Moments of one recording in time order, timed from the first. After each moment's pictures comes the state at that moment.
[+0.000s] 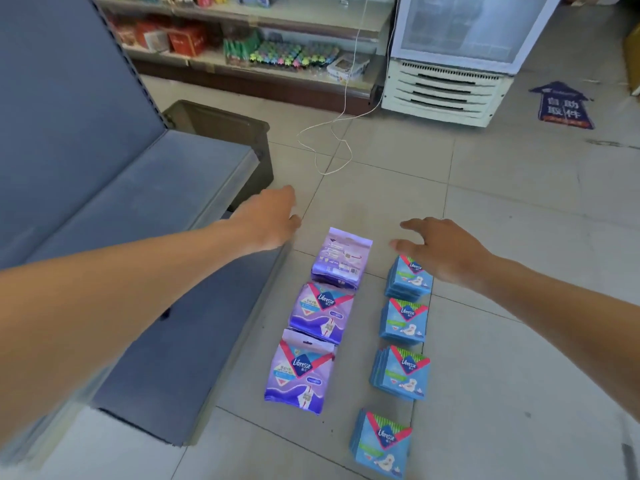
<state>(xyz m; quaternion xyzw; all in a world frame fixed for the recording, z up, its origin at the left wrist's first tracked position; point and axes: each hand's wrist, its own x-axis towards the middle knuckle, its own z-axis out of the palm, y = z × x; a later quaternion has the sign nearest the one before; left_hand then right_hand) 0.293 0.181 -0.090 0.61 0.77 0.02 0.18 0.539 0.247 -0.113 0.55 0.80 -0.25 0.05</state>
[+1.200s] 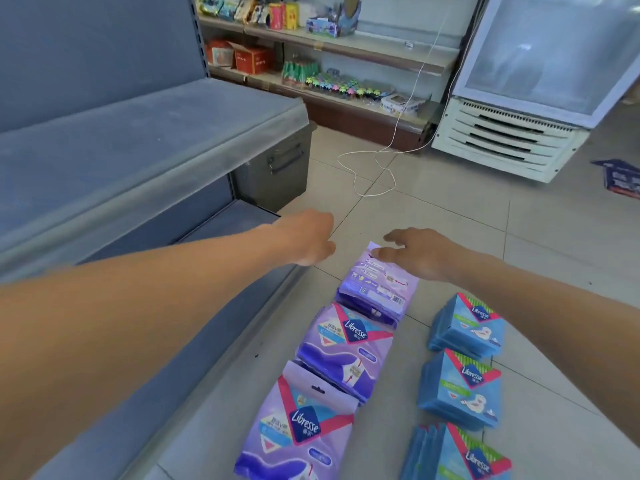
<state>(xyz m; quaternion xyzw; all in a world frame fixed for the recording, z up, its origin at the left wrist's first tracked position) 0.244 0.194 -0.320 0.60 0.79 -0.01 0.16 0.411 0.286 -0.326 0.45 0.86 -0.20 0.09</state>
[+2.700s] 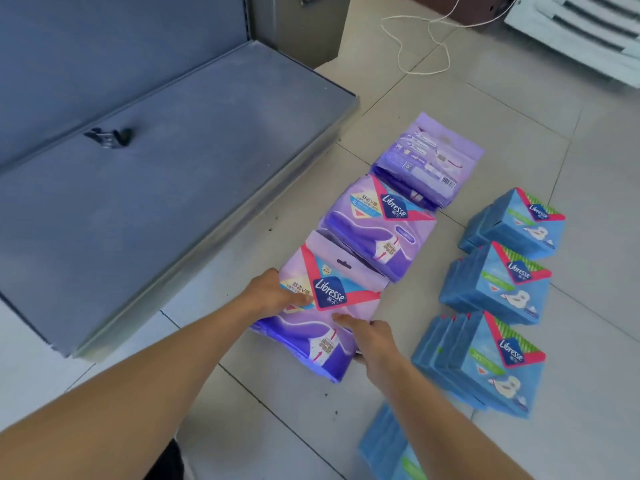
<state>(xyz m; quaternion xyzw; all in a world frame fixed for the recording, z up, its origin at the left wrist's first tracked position) 0.266 0.026 -0.644 0.22 0.82 0.19 0.50 0.446 0.077 -0.638 0.67 0.36 -0.64 -0.08</state>
